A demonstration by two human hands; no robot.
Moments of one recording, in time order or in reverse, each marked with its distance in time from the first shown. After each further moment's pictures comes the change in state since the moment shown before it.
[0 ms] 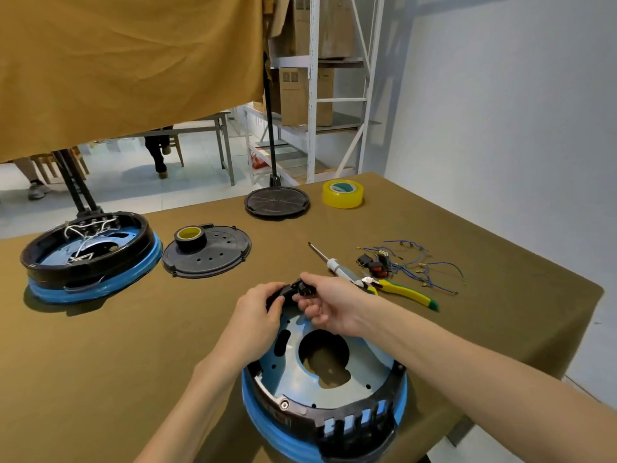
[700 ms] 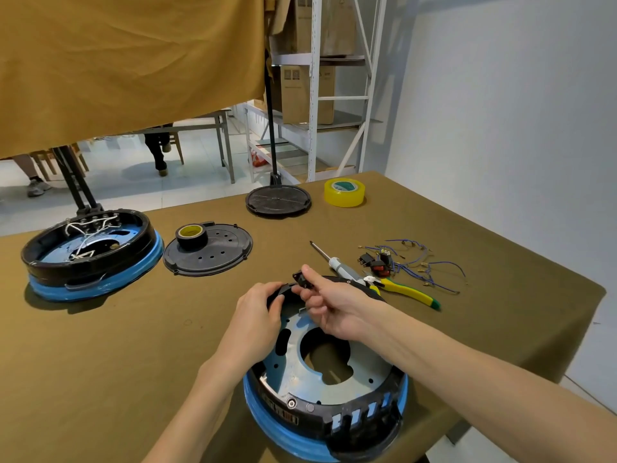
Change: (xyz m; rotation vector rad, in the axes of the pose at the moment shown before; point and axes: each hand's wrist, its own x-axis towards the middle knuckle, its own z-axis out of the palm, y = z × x) left_hand -0.004 -0.004 0.003 0.002 0.051 -0.051; right_hand 0.008 0.008 -0.001 0.234 -0.084 -0.040
